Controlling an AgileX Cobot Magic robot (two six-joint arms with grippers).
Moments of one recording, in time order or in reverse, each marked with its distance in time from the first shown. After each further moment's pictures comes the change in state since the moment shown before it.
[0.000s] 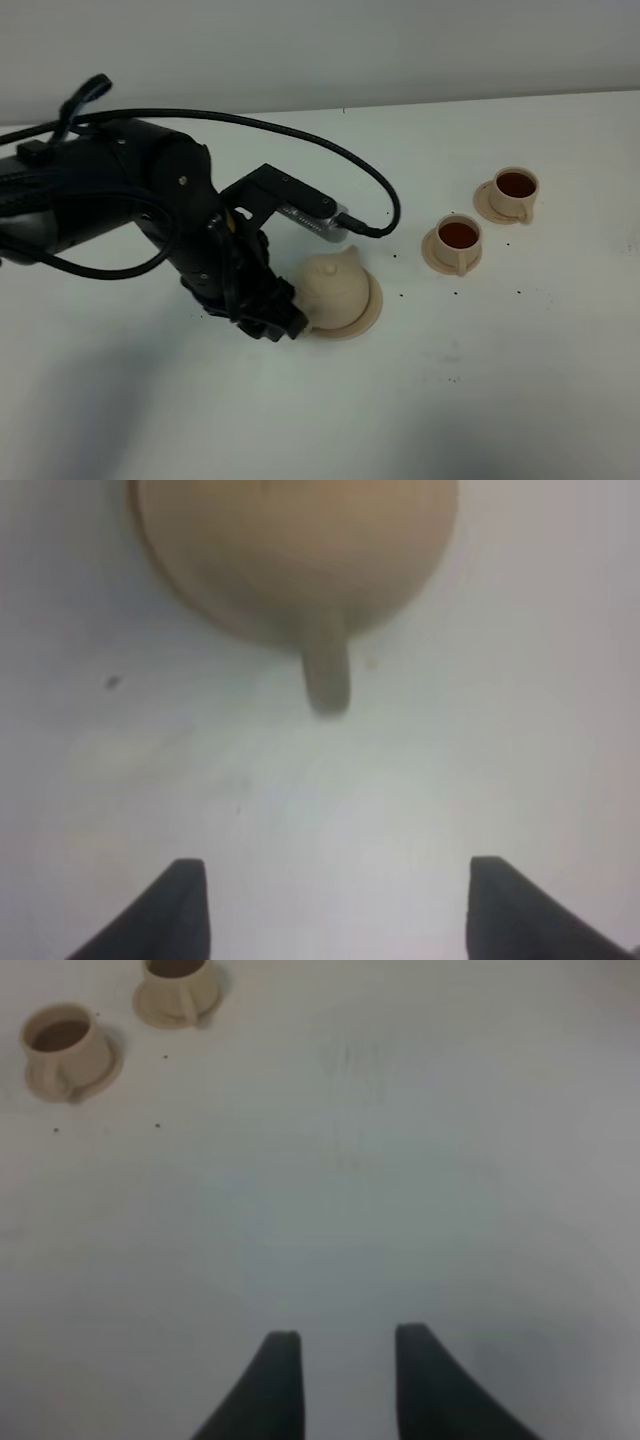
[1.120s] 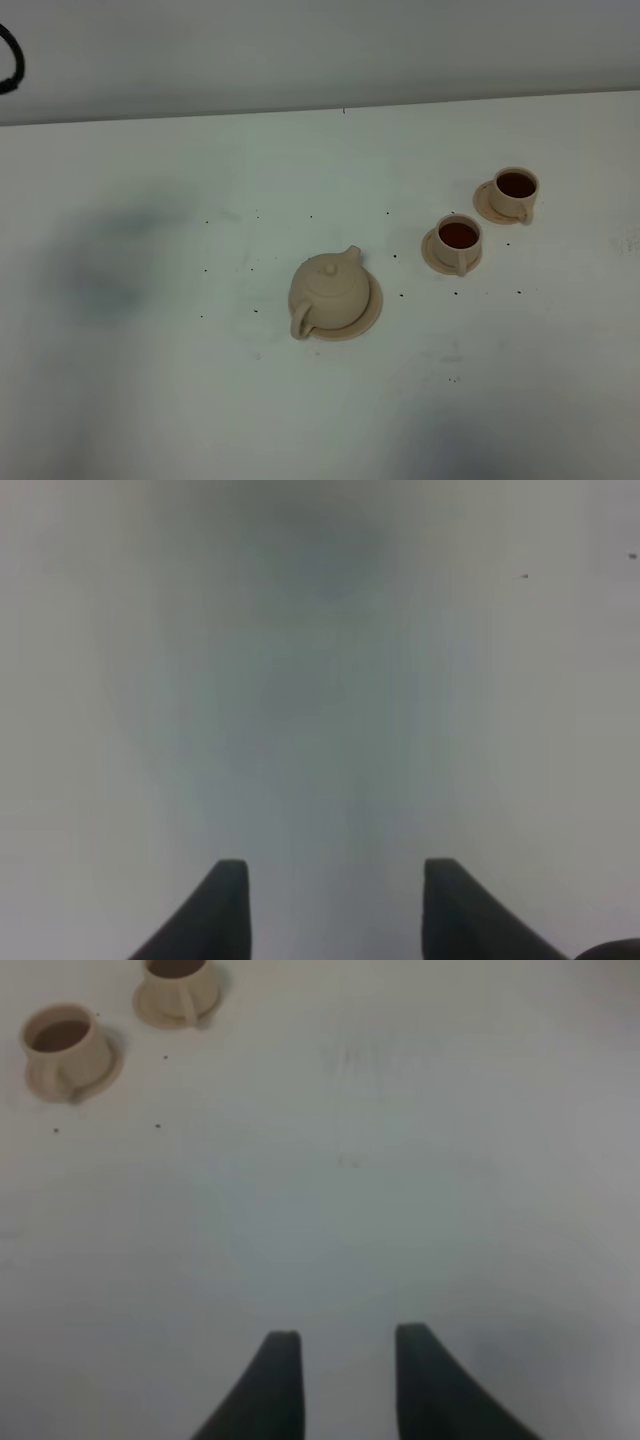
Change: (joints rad) left arm 0.613 -0.519 0.013 0.048 0.330 -0.039; right arm 0.000 0.000 0.000 0.000 0.000 0.000
